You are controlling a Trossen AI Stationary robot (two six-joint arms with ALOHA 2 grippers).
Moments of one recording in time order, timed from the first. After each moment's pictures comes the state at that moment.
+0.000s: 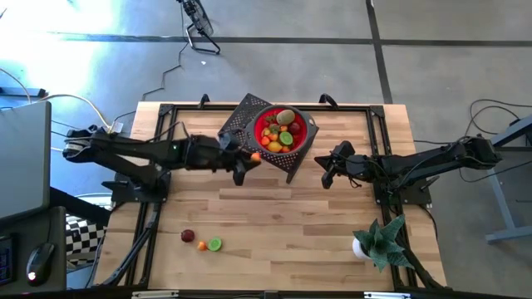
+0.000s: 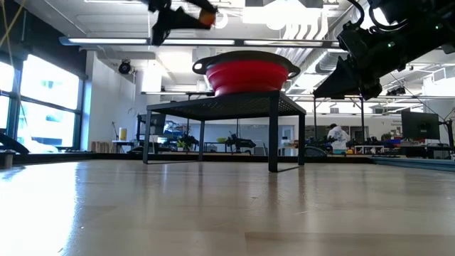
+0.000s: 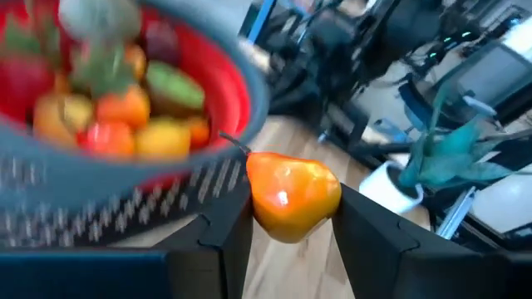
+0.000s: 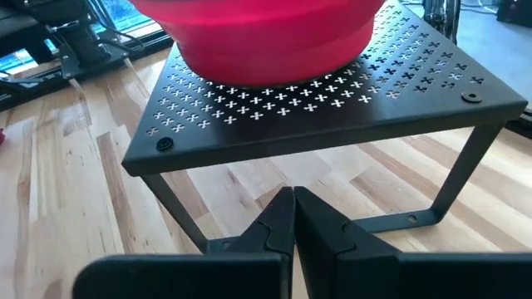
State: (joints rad) left arm -0.05 1.19 0.95 -0.06 -0.24 -0.59; right arm 0.05 0.94 0.36 0.12 0.50 0.44
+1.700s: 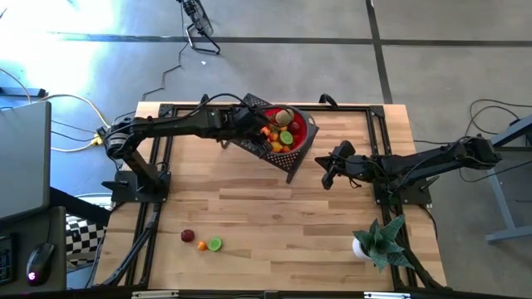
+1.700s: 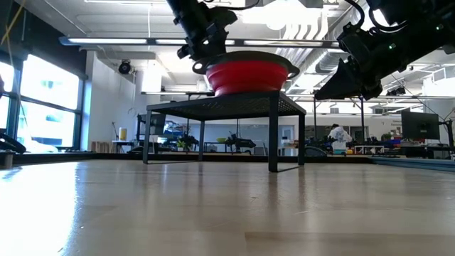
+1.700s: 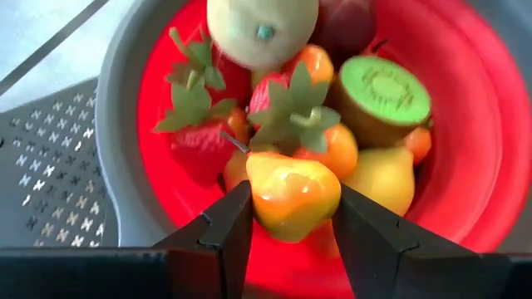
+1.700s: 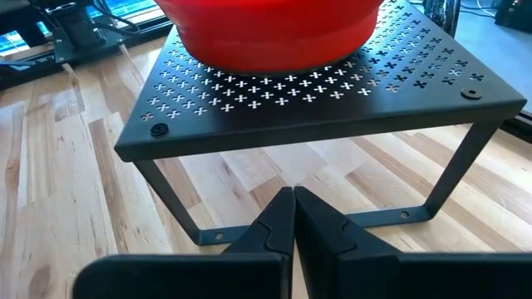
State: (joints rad) left arm 0.22 1.63 1.53 -0.70 -0.28 -0.30; right arm 0.05 0.94 0.36 0.09 0.50 0.41
